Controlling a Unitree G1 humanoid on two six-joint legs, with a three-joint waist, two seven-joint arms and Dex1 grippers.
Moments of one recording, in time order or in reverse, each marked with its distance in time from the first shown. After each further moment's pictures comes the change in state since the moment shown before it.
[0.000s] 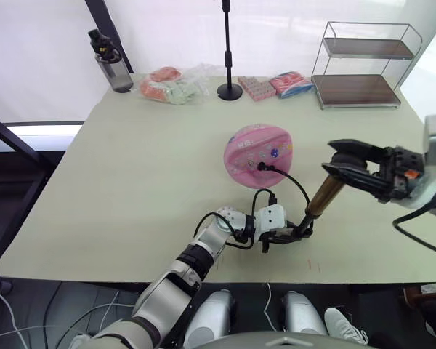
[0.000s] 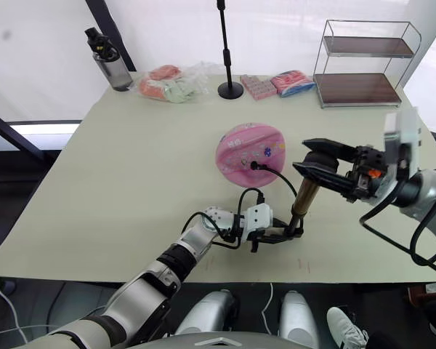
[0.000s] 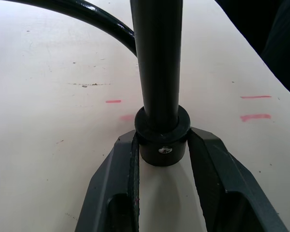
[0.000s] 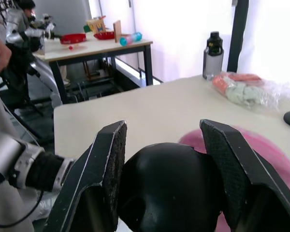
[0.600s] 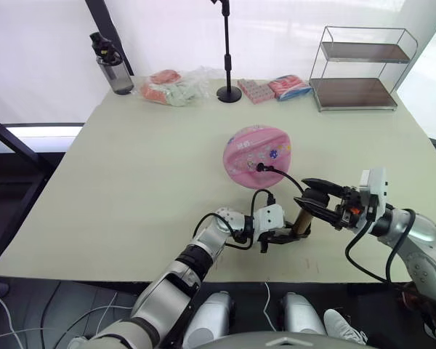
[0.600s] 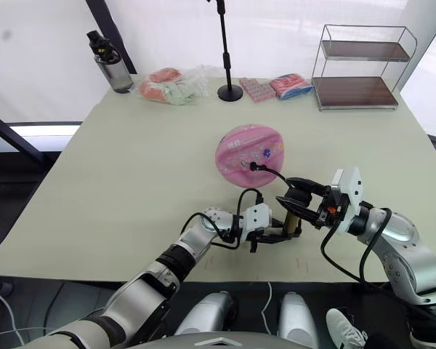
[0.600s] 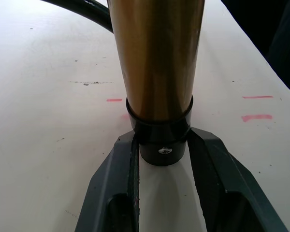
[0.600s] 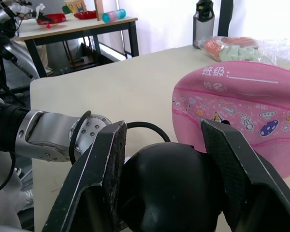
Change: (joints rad) left arm 0.004 0.005 0.001 -0.001 0.000 0.019 0.012; right arm 0.142 0.201 0.252 0.169 -0.371 -0.327 0.054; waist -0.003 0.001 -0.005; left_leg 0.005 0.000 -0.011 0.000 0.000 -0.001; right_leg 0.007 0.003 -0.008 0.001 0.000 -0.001
